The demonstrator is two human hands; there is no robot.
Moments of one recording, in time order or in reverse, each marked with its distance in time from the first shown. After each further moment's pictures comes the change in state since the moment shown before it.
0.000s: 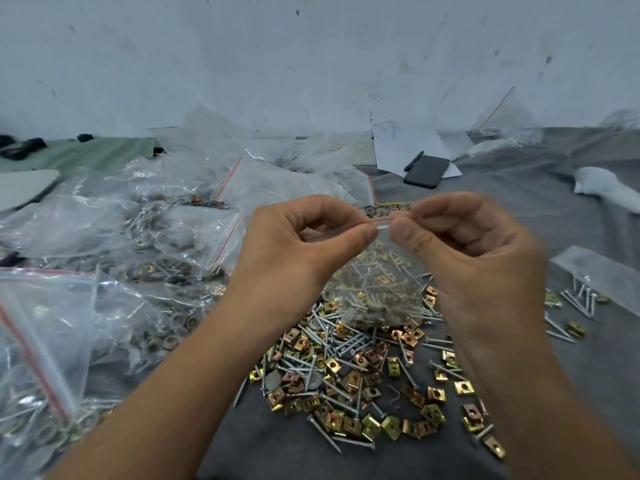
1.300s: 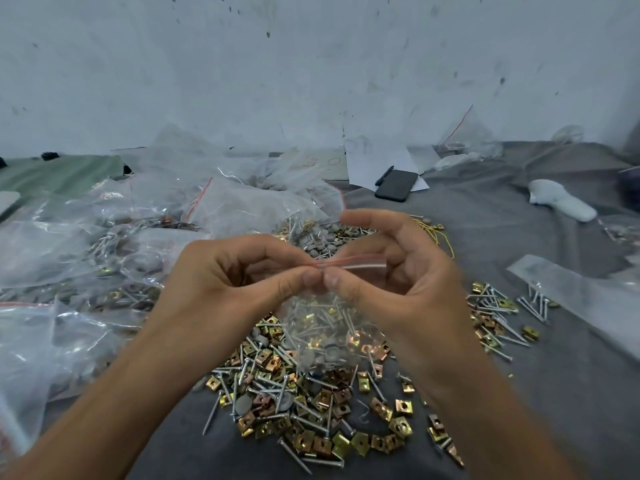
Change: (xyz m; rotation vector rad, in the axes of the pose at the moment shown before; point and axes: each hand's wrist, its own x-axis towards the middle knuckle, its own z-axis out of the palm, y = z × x) left_hand -0.016 0.007 -0.032 0.041 -0.149 0.116; right_hand -0.008 -0.016 0.002 0.027 -0.267 0.131
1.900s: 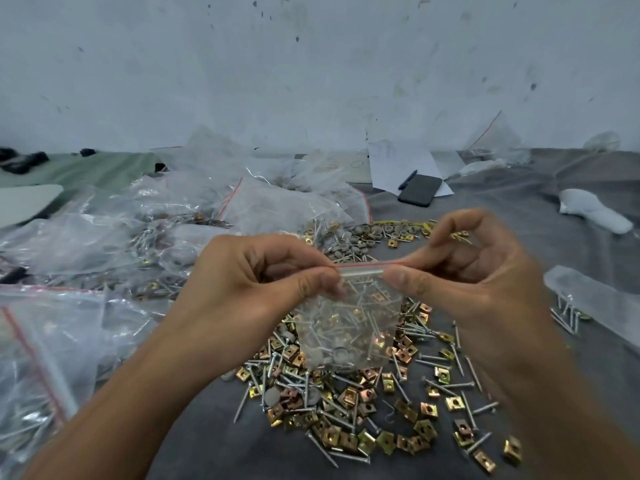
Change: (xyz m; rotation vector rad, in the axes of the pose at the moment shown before) left_hand -0.006 0.004 -0.009 0.072 0.003 -0.006; right_hand 0.002 -0.011 -0.022 -0.030 0.066 0.001
